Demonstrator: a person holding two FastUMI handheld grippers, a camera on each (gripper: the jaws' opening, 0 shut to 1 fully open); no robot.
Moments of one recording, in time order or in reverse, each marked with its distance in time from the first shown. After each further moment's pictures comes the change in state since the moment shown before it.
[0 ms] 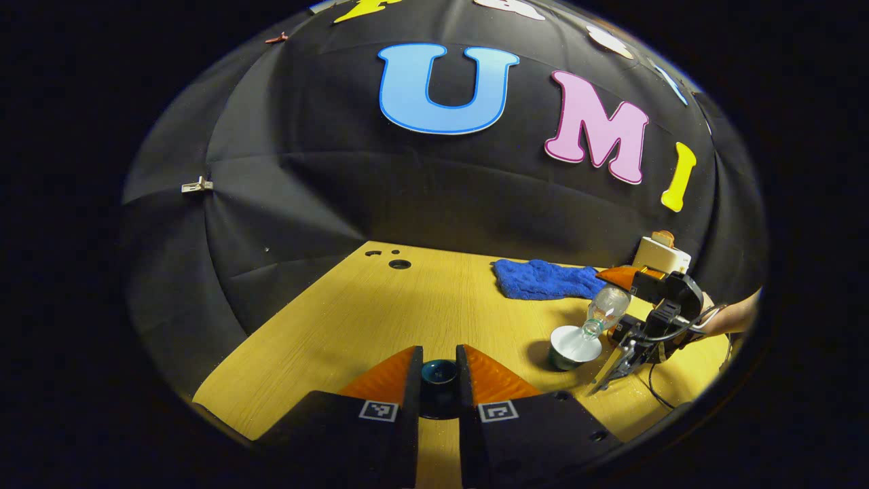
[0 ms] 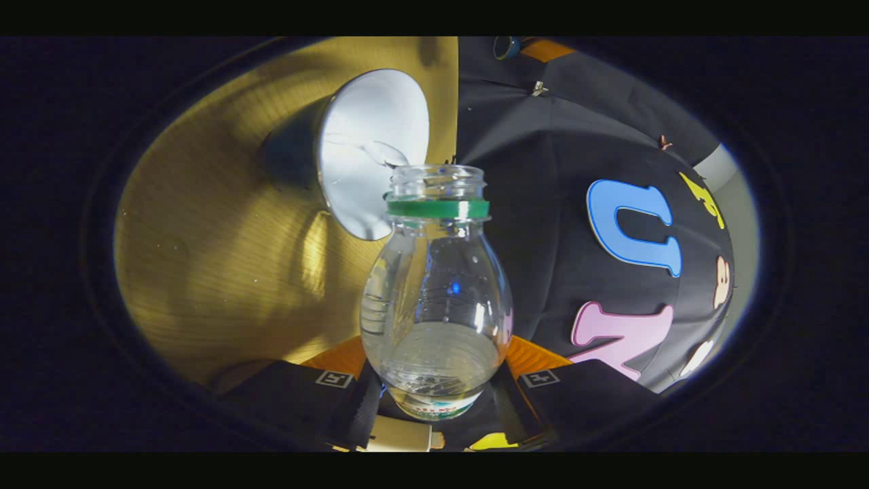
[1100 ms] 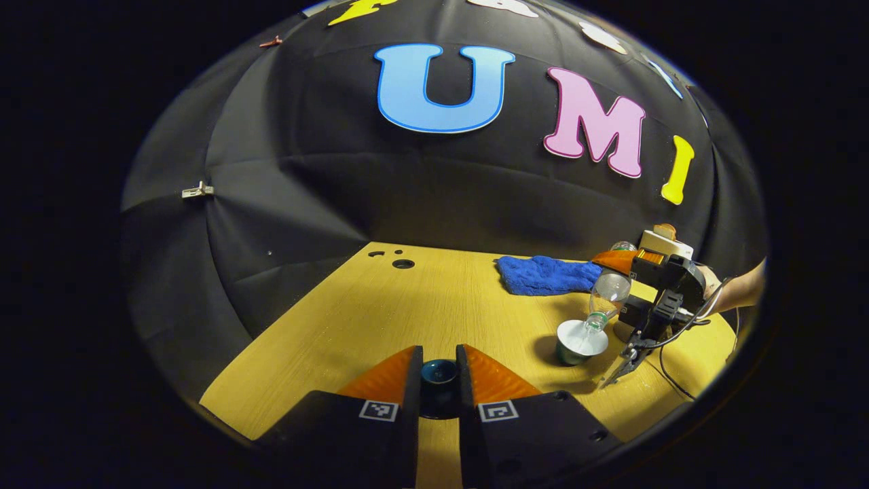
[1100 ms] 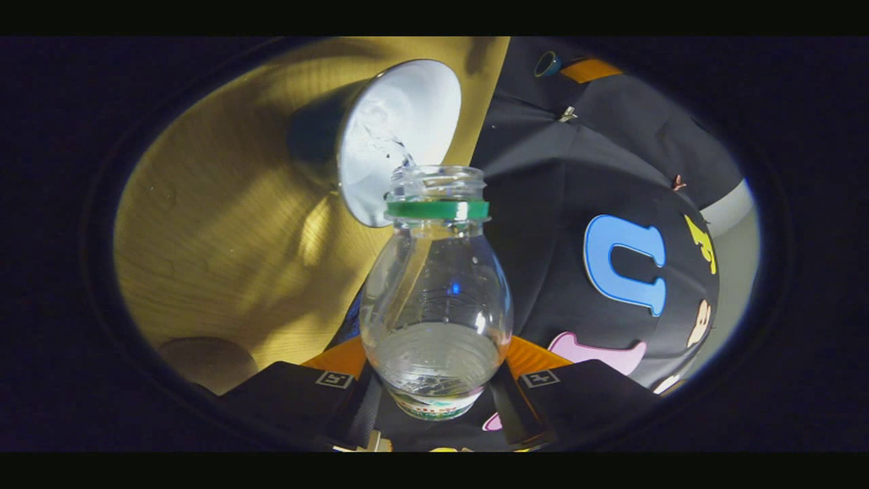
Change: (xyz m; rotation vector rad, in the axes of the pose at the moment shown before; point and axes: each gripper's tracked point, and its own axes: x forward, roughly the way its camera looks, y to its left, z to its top) left arm 0.000 0.005 0.000 0.031 -0.009 0.010; right arm 0.012 -0.021 0.007 -0.212 -0.098 -0.040
